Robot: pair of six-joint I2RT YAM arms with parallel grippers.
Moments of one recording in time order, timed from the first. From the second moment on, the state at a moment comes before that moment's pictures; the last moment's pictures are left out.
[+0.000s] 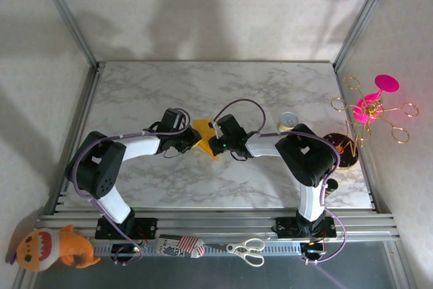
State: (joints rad) left arm -0.44 1.68 0.78 0.03 0.37 -1.11; right arm 0.77 1.90 0.96 0.12 -0.16 0.26
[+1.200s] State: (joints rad) left arm -0.45 1.77 0.76 0.19 0.40 -1.17; right arm 0.76 1.92 1.00 0.08 -0.19 0.30
